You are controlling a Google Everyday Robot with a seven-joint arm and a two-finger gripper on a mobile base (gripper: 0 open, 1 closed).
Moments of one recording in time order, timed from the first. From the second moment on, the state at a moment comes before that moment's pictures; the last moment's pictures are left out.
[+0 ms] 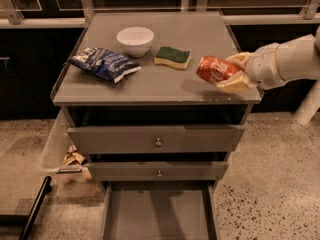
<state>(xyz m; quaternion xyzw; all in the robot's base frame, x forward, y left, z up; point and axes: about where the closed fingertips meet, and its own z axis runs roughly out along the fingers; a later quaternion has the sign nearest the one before) 0.599 -0.193 0.879 -0.56 0.71 0.08 0.43</state>
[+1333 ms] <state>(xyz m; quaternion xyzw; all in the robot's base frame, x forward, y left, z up) 0.489 -0.216 0.722 -0.62 0.71 0.08 0.34</state>
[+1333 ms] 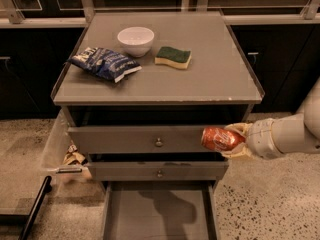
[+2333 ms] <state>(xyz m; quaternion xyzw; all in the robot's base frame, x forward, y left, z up) 0.510 -0.219 0.626 -0.57 0.75 0.10 0.33</state>
